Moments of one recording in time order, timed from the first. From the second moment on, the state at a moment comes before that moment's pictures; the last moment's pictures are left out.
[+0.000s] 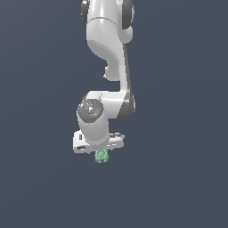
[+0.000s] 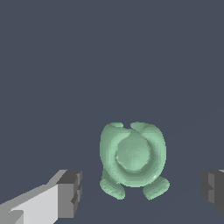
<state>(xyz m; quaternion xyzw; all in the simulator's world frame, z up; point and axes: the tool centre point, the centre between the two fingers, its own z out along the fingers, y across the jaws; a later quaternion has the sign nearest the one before) 0.103 -0.061 0.090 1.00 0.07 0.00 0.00</state>
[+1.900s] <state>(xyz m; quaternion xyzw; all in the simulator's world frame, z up) 0.098 -0.057 0.042 1.00 0.07 0.00 0.00</state>
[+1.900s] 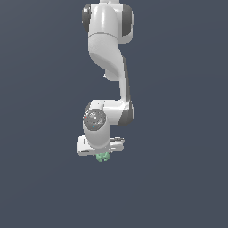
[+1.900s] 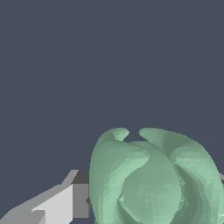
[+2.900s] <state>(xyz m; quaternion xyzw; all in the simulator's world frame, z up) 0.019 -0.005 0.073 1.00 0.07 0.00 0.00</state>
